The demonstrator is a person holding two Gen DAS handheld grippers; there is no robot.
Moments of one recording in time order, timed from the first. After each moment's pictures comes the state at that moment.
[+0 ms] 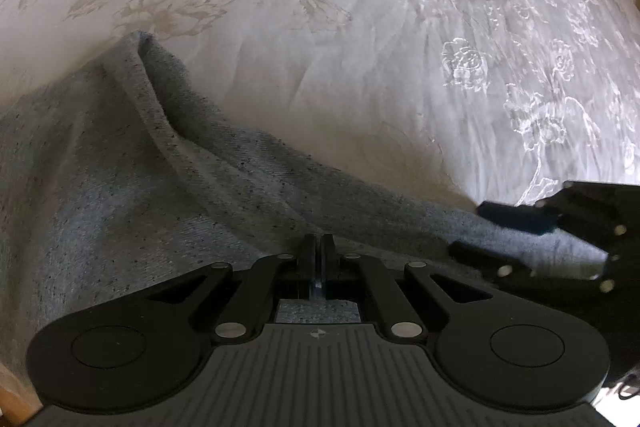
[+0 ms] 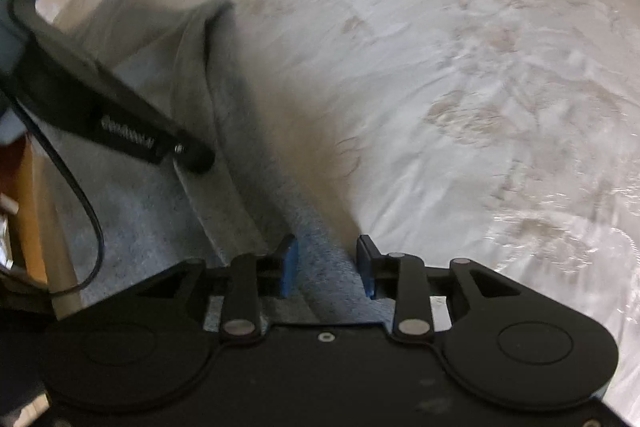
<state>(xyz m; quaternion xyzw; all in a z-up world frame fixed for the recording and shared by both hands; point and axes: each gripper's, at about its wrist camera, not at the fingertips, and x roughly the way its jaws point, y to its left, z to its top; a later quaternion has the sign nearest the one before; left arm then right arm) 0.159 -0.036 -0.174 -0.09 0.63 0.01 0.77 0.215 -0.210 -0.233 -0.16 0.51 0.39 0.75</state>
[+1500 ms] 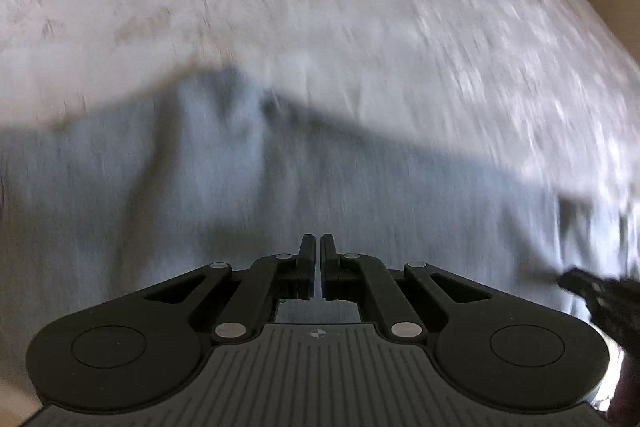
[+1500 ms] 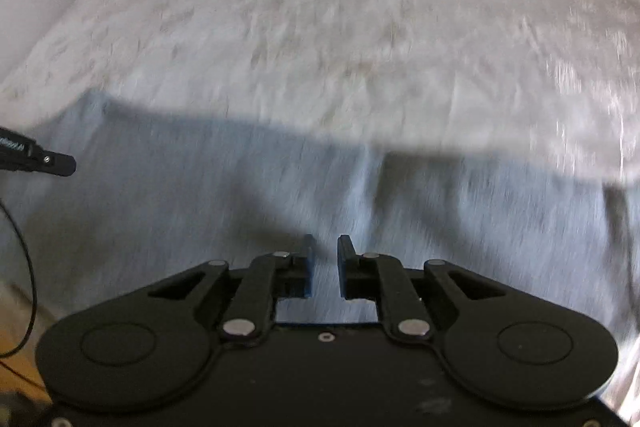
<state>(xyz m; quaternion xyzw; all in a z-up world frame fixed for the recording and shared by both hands) 0.092 0.032 -0.153 -0.07 0.59 -0.07 0.80 0.064 -0.266 -0.208 0.02 0.54 0.05 0.84</state>
